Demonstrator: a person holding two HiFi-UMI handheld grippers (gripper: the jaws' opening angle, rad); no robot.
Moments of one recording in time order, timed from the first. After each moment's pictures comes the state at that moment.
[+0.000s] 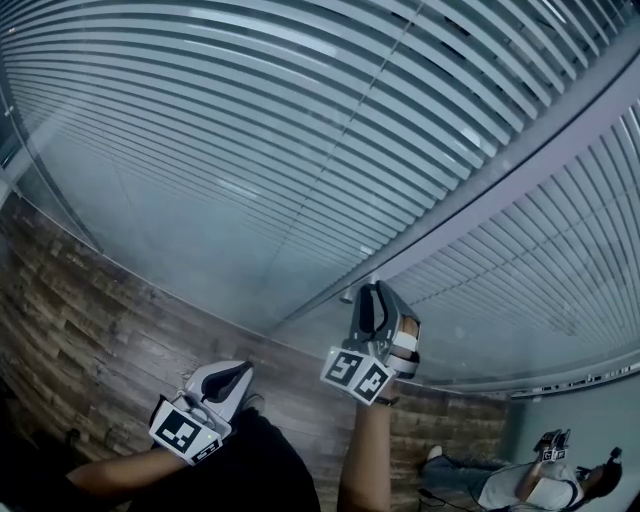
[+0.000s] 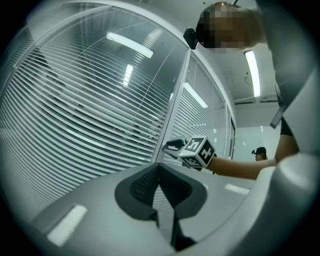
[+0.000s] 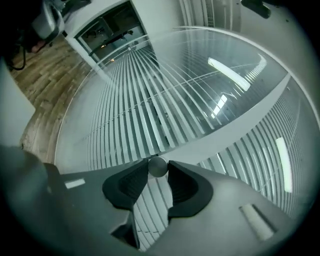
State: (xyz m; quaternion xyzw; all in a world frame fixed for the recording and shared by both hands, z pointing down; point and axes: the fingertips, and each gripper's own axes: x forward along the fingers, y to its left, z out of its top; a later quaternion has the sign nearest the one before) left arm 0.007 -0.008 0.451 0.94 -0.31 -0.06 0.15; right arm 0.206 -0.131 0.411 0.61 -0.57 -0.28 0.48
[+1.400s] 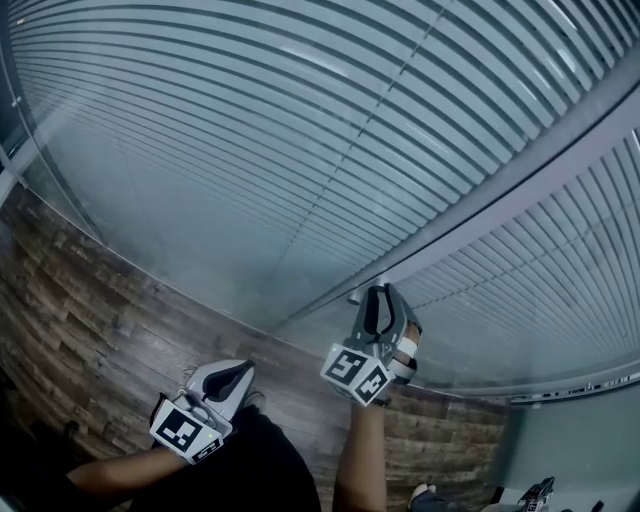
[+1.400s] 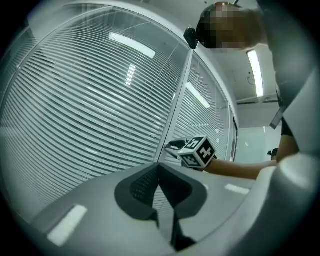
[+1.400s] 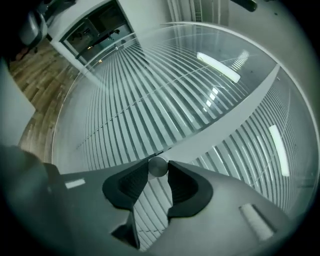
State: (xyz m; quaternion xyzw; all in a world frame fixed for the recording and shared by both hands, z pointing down) left arm -0.002 -0.010 0.461 0.93 -0.32 -0.06 0.16; right arm 0.205 -0.134 0.416 0.65 -0.56 -0.25 0.44
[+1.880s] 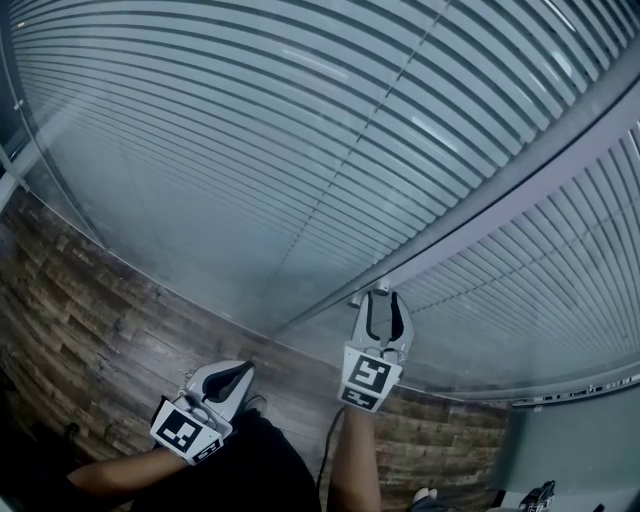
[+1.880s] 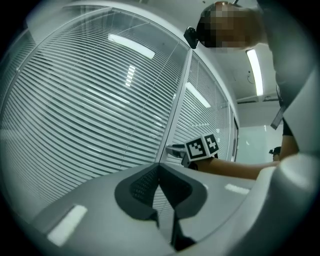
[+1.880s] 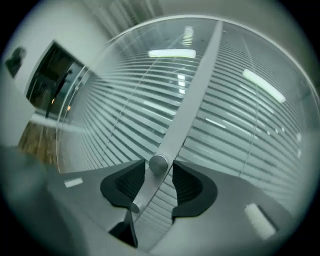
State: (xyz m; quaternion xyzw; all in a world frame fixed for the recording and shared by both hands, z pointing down) left arm -0.006 -0.013 0.458 0.93 -0.33 -0.06 0.15; right arm 0.212 -0.127 0.412 0.72 -0.65 -0.09 0.23
